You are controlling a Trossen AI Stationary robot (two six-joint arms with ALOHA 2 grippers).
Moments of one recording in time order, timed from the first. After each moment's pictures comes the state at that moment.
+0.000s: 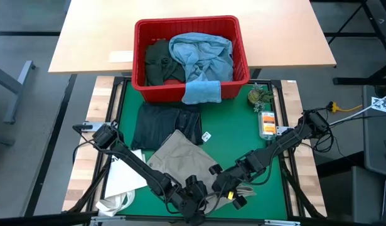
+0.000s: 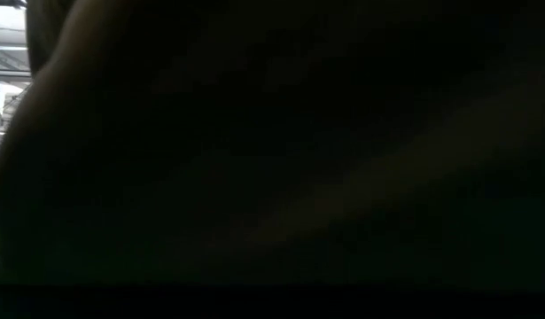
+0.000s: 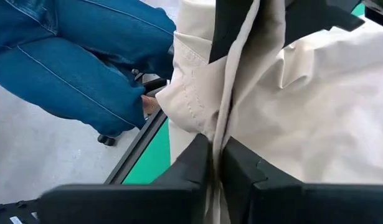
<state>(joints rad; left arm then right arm) -0.60 2.14 1.70 -0.27 -0.40 -0.83 0.55 1.72 1.35 -0.51 -0.22 0.07</state>
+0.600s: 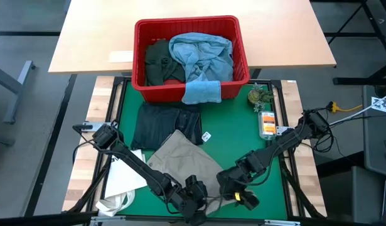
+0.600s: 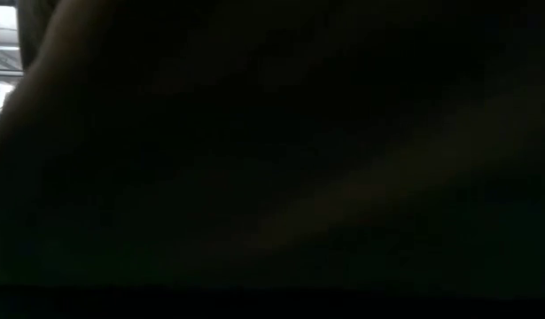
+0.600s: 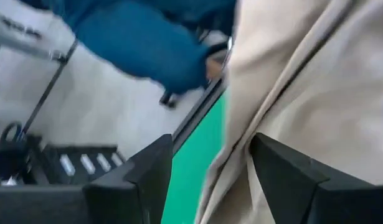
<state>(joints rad) -0.61 2.14 1.70 -0.27 -0.40 -0.83 0.56 1.72 1.35 -0.67 -0.51 0.06</state>
